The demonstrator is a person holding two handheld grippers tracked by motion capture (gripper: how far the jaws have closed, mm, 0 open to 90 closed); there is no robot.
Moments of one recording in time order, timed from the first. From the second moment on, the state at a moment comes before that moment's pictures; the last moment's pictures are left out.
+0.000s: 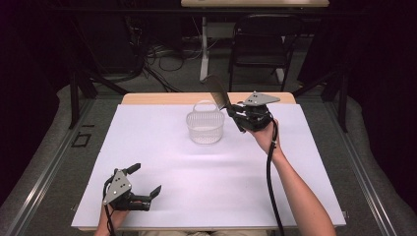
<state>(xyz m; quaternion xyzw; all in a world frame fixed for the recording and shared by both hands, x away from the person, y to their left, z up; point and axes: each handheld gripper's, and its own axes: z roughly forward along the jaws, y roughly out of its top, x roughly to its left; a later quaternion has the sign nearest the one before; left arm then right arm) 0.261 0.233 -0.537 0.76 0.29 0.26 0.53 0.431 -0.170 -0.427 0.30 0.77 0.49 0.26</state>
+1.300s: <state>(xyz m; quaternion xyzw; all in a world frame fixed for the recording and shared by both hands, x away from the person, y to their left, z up) 0.261 0.232 -0.537 0.76 0.29 0.26 0.52 0.447 -0.159 -0.427 0.28 0.76 0.51 0.27</state>
